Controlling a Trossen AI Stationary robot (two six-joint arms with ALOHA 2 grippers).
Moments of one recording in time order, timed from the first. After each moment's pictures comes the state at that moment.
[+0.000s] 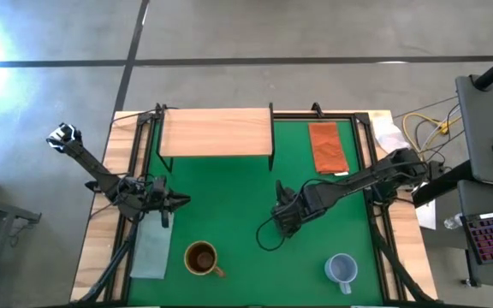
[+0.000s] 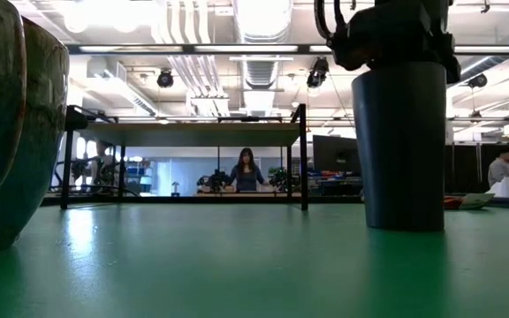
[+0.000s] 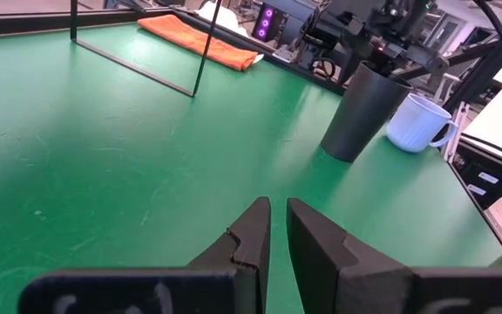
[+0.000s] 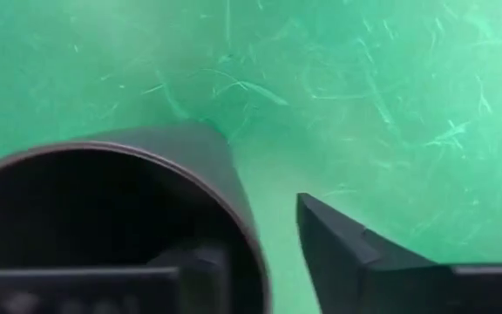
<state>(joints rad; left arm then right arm) -0.73 0.49 0.01 0.07 -0.87 -0.70 0.32 1.75 1.35 -1.11 0.12 1.03</state>
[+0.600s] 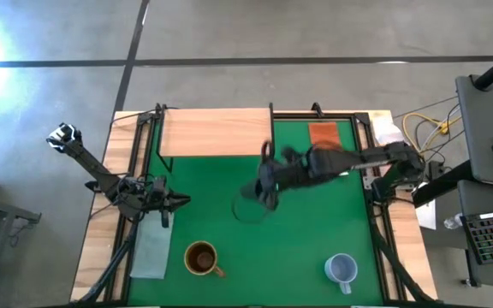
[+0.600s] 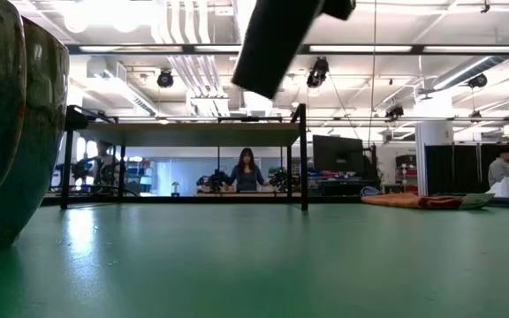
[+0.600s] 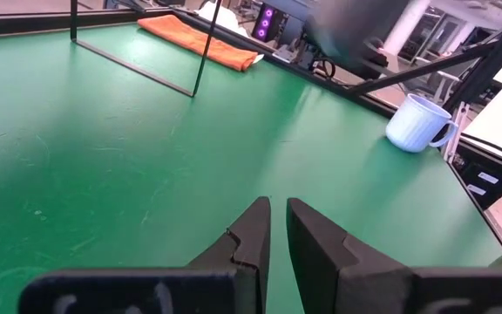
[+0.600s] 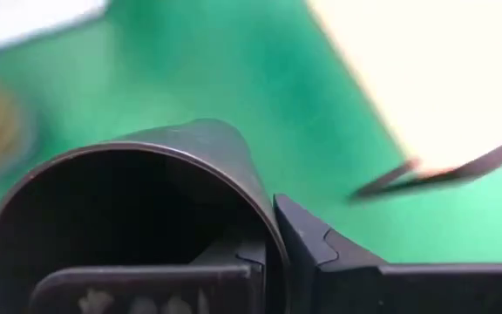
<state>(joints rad) -0.73 0.49 0.01 0.07 -0.87 -0.70 0.15 1.76 1.83 -1.12 0.36 0.49</state>
